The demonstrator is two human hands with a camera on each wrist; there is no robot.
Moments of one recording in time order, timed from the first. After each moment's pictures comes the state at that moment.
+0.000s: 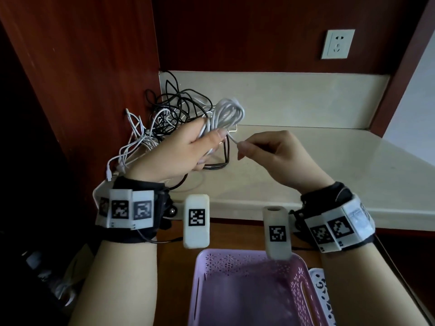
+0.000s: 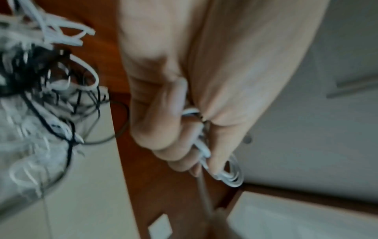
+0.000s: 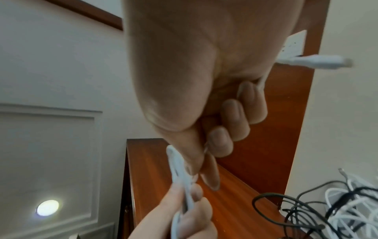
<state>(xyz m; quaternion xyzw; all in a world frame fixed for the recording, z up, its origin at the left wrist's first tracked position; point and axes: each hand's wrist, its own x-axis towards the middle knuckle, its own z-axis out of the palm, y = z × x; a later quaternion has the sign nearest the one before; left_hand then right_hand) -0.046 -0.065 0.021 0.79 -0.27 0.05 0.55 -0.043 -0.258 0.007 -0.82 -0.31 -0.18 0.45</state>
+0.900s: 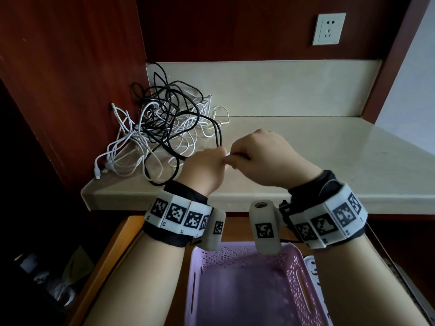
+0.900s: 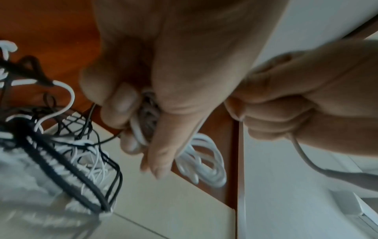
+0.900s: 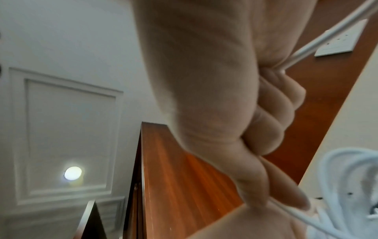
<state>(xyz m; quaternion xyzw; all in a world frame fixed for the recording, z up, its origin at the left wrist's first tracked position) -0.005 -0.113 -0.037 0.98 -0.14 0.14 0.06 -0.045 -0.247 0.009 -0.94 -0.27 -0.18 0.11</state>
